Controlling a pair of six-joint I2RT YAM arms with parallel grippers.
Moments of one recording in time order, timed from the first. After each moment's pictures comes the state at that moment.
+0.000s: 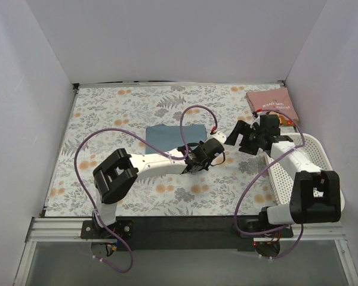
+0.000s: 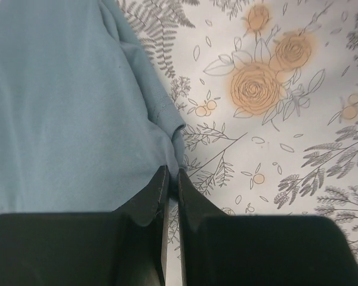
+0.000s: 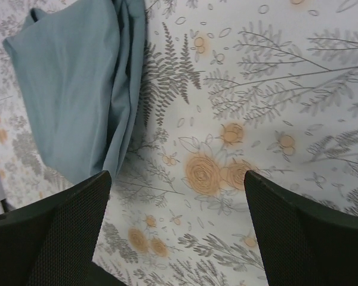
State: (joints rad) left arm -1.10 1.91 1.36 -0.32 -0.43 -0.27; right arm 0.09 1.36 0.80 -0.30 -0.41 0.47
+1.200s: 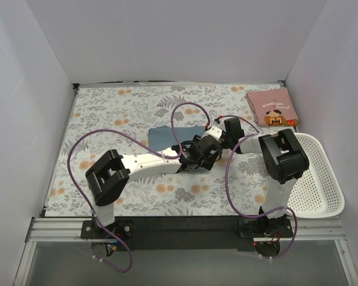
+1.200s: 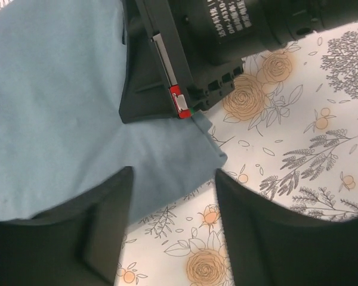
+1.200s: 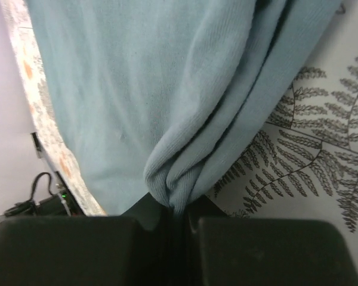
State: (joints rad) left arm -1.08 1.84 1.32 -0.29 -0.41 -0.36; right arm 0.35 1.88 0.85 0.21 -0.66 0.68
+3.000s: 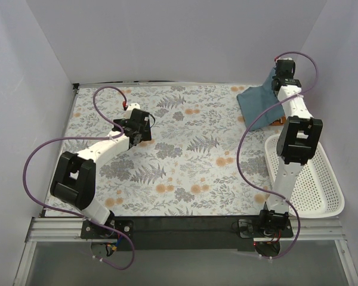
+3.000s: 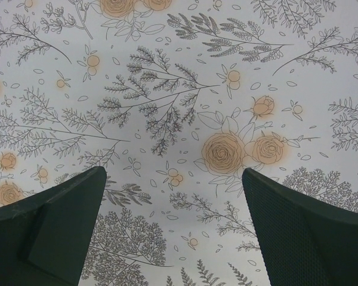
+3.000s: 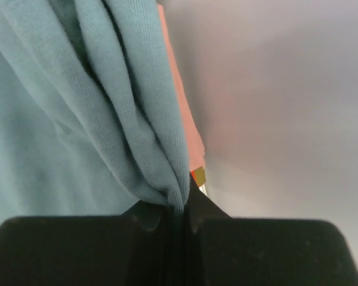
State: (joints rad) left arm -0.42 1.58 1.04 -0.35 -0.56 -0.39; right arm -0.08 2.14 1.94 -0.49 0.43 -0.23
